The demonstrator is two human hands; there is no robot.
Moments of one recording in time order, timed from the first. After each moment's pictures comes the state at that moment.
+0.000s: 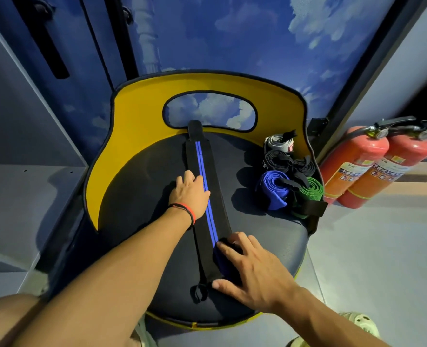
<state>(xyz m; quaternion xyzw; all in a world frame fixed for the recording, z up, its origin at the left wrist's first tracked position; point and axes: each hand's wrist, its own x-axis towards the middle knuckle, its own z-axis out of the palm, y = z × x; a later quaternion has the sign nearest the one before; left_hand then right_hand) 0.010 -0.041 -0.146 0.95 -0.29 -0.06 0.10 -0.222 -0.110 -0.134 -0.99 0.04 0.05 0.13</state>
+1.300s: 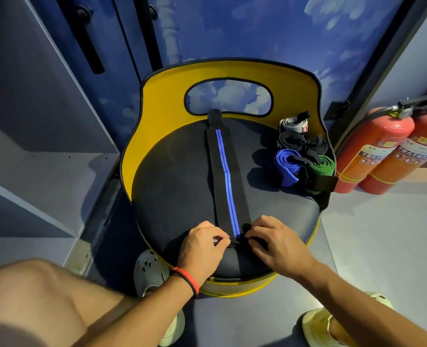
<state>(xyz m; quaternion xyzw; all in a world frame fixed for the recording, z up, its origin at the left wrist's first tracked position) -0.150 0.072 -0.154 0.89 -0.25 -0.11 0.37 -0.250 -0.128 -0.160 -0.97 0.00 -0.06 0.23</state>
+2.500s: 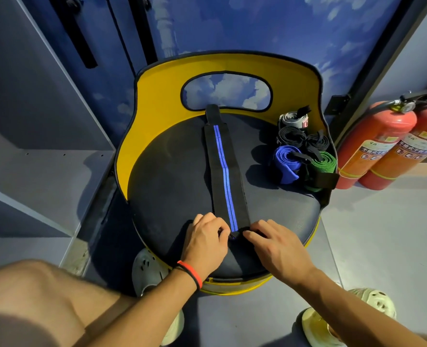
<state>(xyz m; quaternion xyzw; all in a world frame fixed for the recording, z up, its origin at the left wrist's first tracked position) -0.142 0.056 -0.159 0.90 -0.32 -0.07 0.29 -0.259 -0.121 -0.176 -0.99 -0.03 -0.14 0.09</state>
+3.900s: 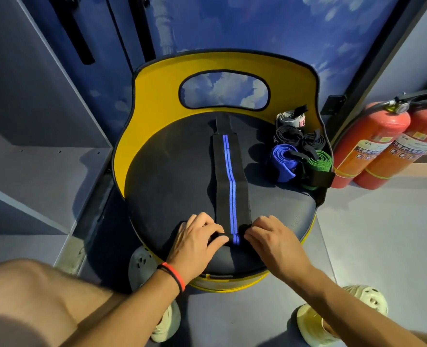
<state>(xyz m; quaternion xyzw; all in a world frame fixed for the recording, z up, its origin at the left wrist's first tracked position) -0.138 0.082 -0.163 0.88 -0.39 -0.05 0.27 -0.257 -0.115 -0.163 -0.98 0.01 -0.12 0.15</state>
